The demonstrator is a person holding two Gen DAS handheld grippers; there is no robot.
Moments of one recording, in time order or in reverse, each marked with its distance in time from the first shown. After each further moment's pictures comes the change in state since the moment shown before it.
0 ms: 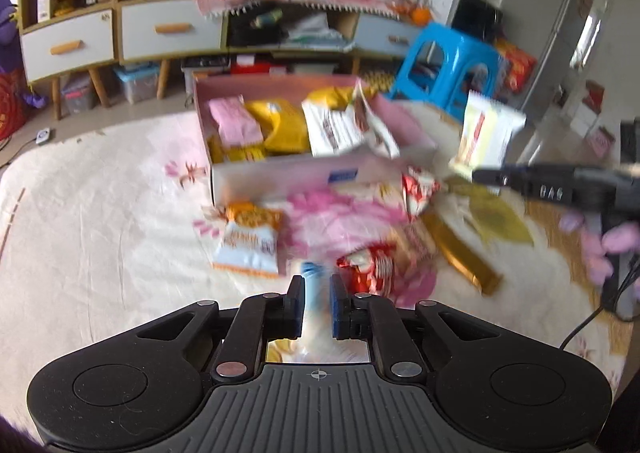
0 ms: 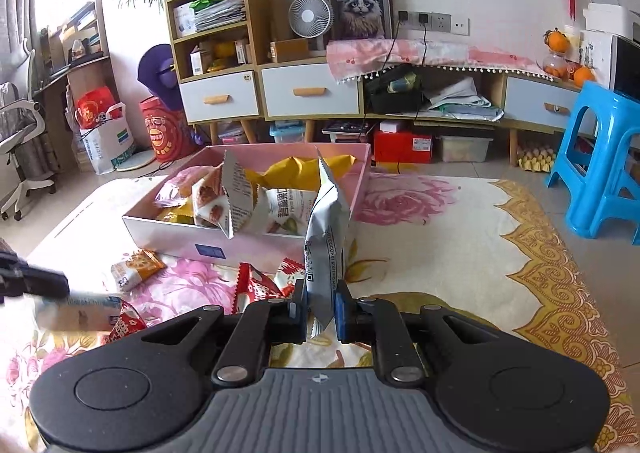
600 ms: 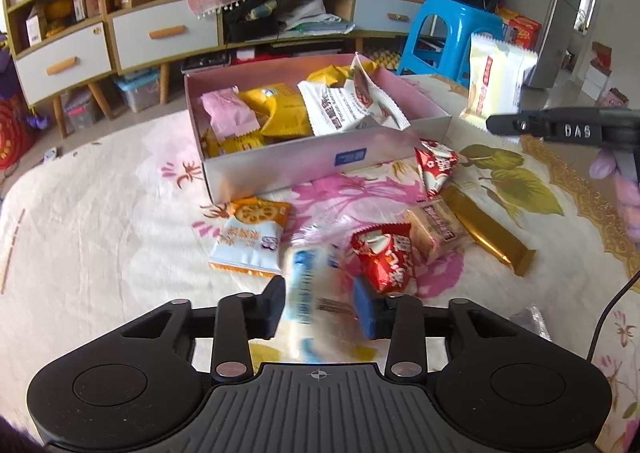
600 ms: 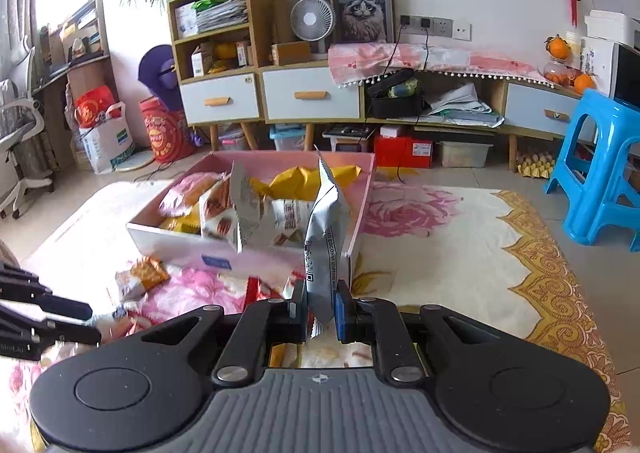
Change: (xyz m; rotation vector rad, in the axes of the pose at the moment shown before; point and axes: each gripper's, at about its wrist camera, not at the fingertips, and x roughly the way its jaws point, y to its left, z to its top) left arm 0.022 -0.012 -0.001 0.098 0.020 0.080; right arm -0.002 0.009 0.010 -0.002 -0.011 -0.014
